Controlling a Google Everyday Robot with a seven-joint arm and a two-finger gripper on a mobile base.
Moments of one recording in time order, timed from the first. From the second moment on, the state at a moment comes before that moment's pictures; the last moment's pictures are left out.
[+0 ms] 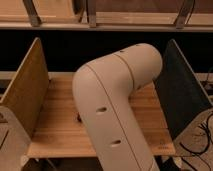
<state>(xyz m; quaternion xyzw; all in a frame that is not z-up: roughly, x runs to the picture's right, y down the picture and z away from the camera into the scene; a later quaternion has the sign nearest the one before) -0.040 0.095 0.926 -0.17 0.15 0.75 0.62</state>
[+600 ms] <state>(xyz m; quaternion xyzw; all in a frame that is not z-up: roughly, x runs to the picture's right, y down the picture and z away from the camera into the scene) -0.005 0.149 0.900 -0.18 0.21 0.74 0.61</state>
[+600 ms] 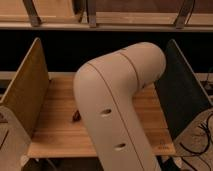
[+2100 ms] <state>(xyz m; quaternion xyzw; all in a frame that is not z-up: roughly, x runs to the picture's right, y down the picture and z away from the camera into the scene) -0.012 0.108 0.923 -0.14 0.20 0.74 0.63</state>
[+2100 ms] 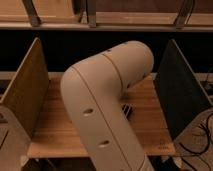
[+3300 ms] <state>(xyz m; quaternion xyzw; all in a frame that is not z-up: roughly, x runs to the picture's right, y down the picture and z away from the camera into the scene) 0.074 0.129 0.885 -0.09 0.24 0.77 0.59</state>
